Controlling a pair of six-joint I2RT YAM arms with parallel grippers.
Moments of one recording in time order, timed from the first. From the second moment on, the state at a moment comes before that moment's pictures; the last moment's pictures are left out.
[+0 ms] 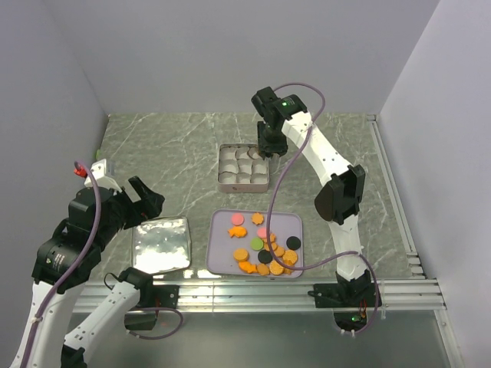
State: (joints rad) left arm -0.35 0.60 1.16 -1.06 -0.17 -0.62; right arm 0.53 2.19 2.34 -1.37 0.15 0.47
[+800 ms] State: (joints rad) left arm -0.35 0.57 1.08 -1.00 -0.10 -0.65; right arm 0.54 1.85 2.15 -1.37 0.15 0.51
